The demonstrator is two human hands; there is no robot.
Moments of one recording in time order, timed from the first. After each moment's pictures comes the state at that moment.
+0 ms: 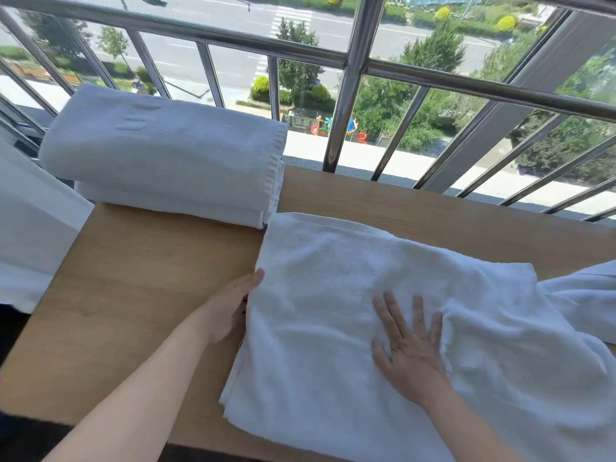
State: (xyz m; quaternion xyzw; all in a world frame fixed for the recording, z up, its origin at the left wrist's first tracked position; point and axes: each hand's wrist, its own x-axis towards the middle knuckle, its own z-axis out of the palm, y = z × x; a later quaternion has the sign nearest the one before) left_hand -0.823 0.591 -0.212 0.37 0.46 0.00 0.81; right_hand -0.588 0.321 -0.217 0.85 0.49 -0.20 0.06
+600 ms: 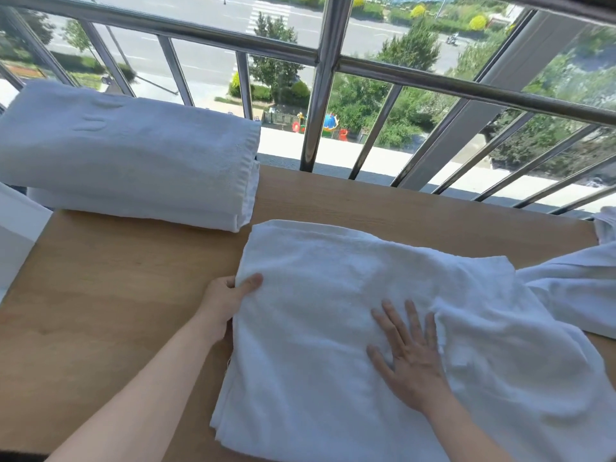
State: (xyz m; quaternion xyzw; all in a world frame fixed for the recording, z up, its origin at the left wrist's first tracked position) left_hand -0.783 0.584 -0.221 0.42 0.55 0.09 0.71; right_hand -0.567 0.290 -0.219 0.85 0.50 -0.16 0.03
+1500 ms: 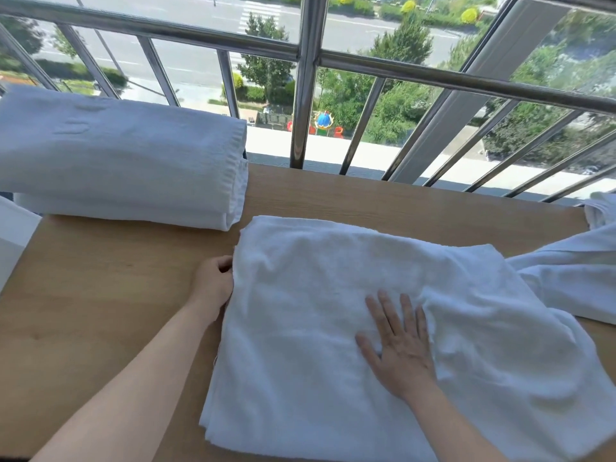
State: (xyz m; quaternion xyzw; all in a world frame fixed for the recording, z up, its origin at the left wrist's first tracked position) left_hand -0.768 0.599 -0.223 0.56 0.58 0.12 0.58; right_hand -0.576 0.296 -0.225 0.88 0.44 -0.16 0.04
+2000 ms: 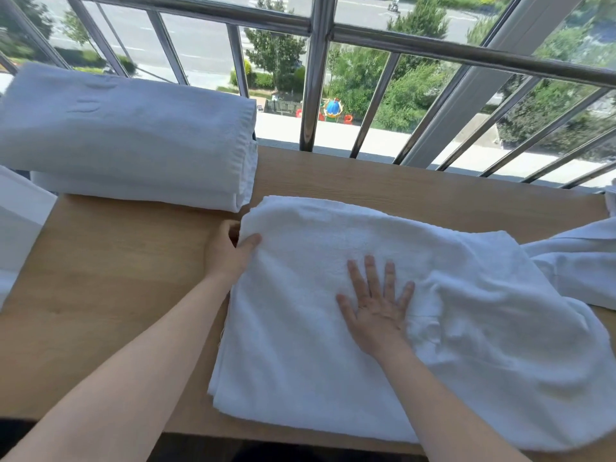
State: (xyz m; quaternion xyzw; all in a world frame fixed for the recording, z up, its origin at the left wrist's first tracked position) left_hand -0.760 0.603 -0.214 0.63 0.57 0.15 0.50; right_hand -0.600 0.361 -0.222 0.89 0.40 -0.22 0.06
